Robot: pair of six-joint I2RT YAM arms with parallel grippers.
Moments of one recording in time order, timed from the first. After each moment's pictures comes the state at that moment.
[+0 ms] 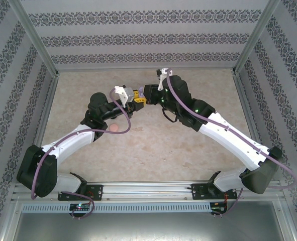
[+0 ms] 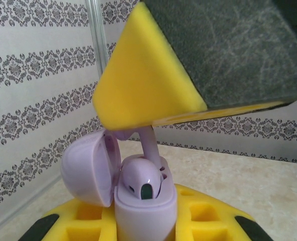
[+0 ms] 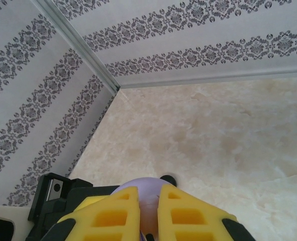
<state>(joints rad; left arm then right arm) -0.47 1.35 0.84 0.62 0.62 0.06 0.80 1.38 1.42 -0.40 0.15 0.58</state>
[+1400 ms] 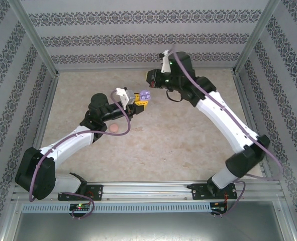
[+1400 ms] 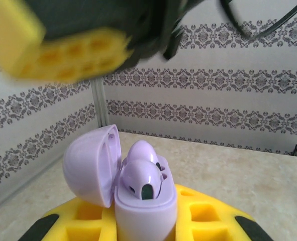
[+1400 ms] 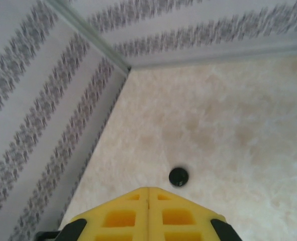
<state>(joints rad) -0.48 1.33 0.83 0.54 0.65 0.06 0.58 1.61 1.74 -0.62 -0.24 0.60</state>
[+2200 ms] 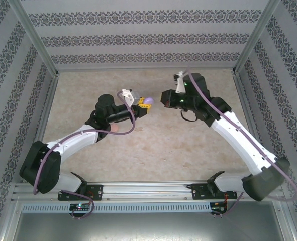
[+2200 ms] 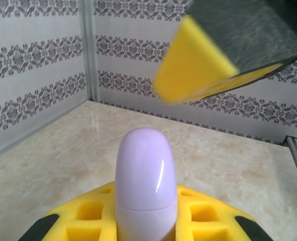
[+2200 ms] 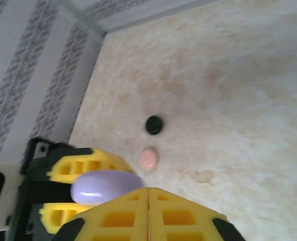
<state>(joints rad) -0.50 1.41 0.82 0.51 0.61 -0.02 0.52 1.26 1.31 -0.61 -0.23 0.64</state>
